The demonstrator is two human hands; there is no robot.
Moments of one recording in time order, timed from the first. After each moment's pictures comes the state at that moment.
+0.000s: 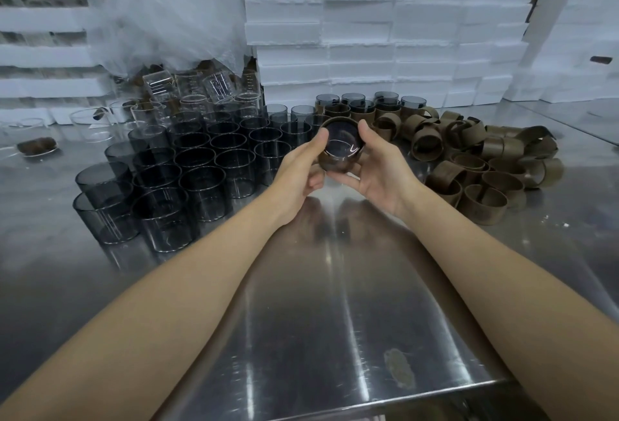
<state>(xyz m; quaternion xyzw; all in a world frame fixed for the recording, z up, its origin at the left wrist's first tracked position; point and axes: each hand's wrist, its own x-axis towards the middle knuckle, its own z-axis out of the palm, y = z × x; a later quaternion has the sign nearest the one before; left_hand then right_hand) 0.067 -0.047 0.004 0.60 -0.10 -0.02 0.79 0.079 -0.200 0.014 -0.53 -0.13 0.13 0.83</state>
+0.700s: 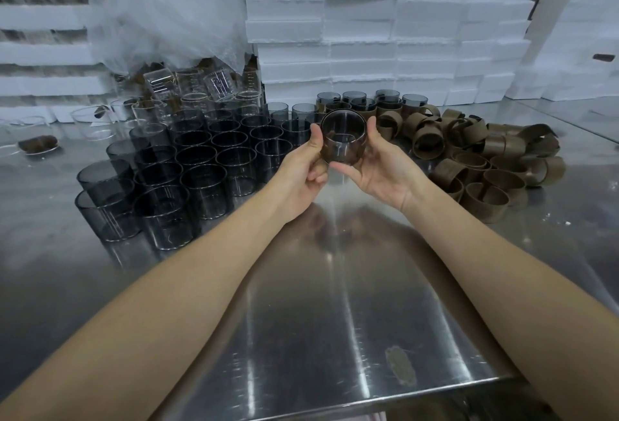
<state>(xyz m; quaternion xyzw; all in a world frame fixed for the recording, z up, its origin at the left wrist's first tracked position) 0.065 -0.052 0.011 0.50 -0.07 -0.07 0.86 0.080 -0.199 0.022 -0.42 -0.11 0.20 0.88</state>
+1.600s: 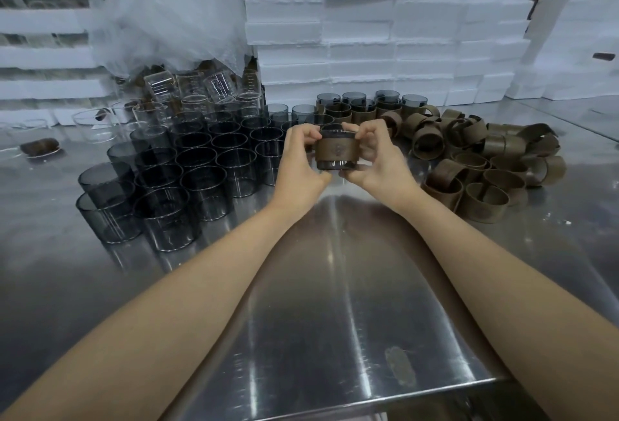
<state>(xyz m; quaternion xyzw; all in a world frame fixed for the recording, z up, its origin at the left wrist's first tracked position) 0.069 -0.052 -0.007 0.77 -0.18 0.27 0.56 0.092 -0.208 -0.003 -0.76 -0.29 -0.16 0.55</state>
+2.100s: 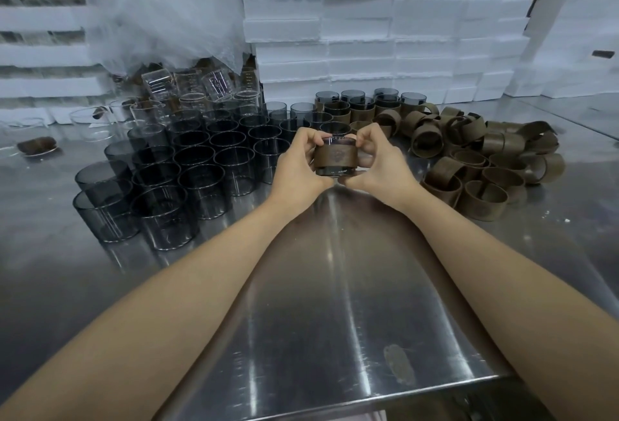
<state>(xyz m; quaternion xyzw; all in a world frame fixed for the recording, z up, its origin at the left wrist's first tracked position) 0.070 -0.048 -0.009 0.74 -0.19 0.17 0.63 0.093 -0.213 -0.007 -0.79 -0.25 -0.14 0.54</state>
